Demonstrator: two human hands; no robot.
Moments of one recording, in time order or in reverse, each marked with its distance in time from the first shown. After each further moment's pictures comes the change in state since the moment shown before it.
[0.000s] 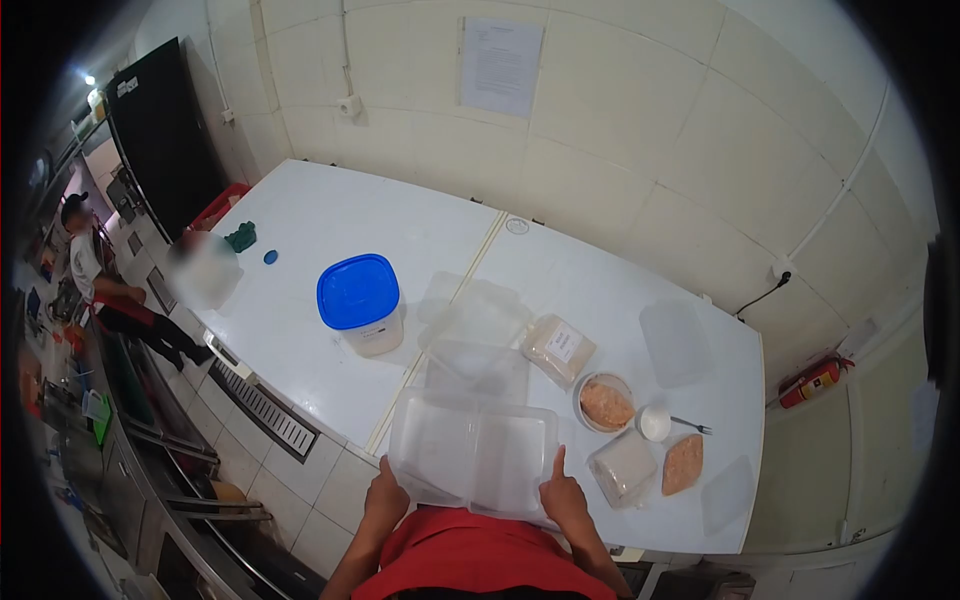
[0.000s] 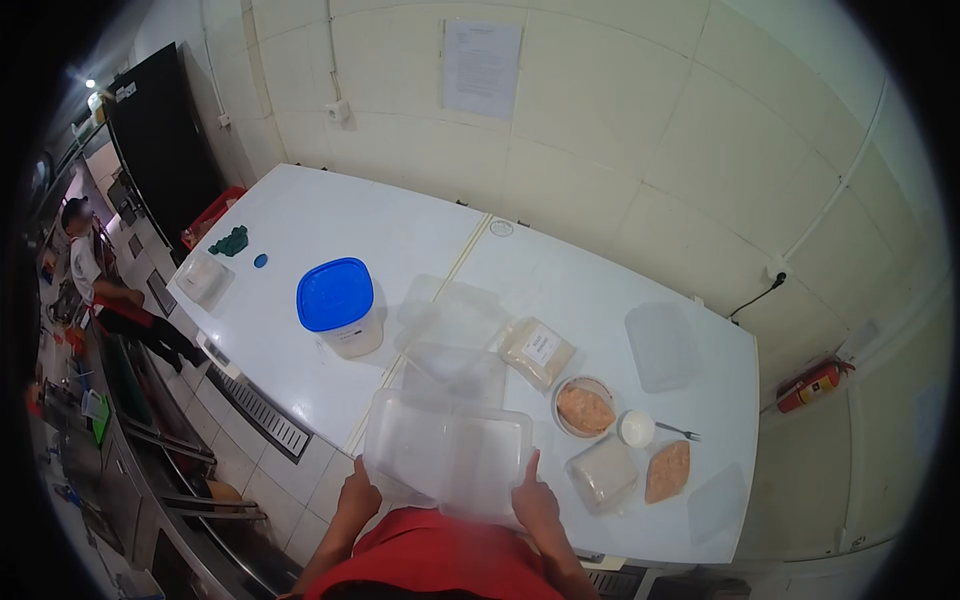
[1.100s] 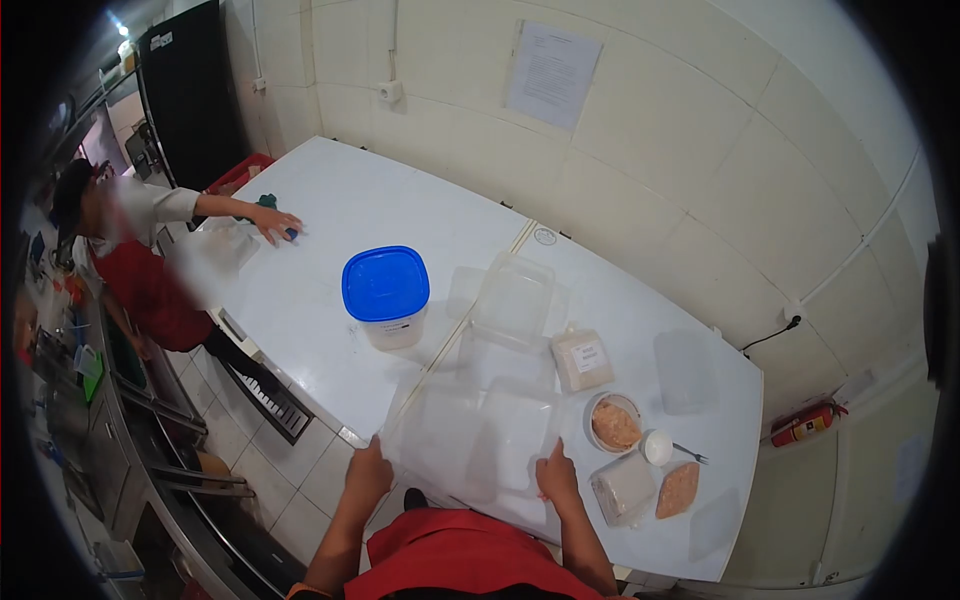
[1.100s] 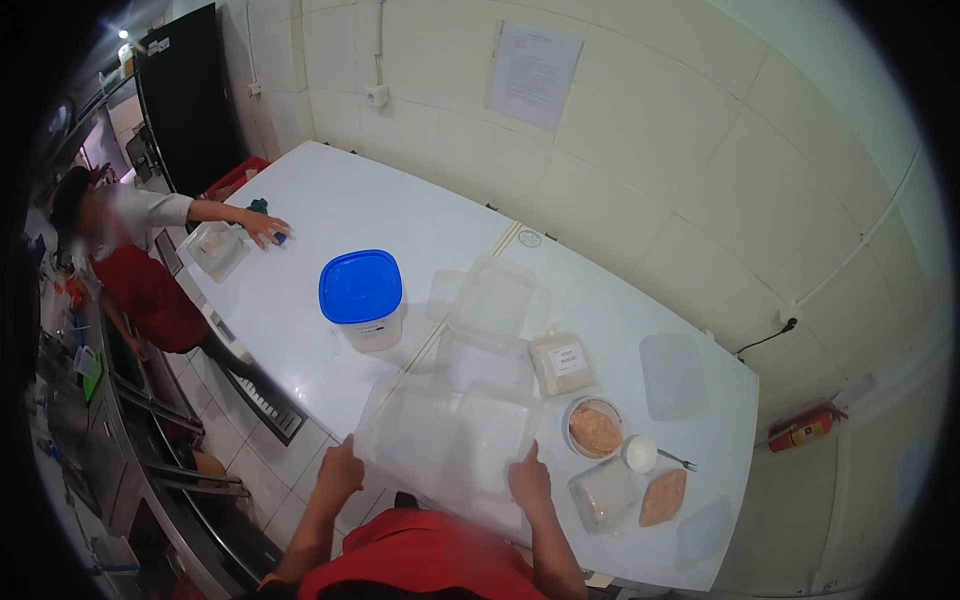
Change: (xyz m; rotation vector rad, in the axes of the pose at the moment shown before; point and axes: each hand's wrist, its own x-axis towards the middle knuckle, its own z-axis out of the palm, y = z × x) left_hand 0.046 -0.038 -0.021 0.035 0.169 0.078; right_hand 0.057 -0.049 -0.025 0.321 -0.066 0.176
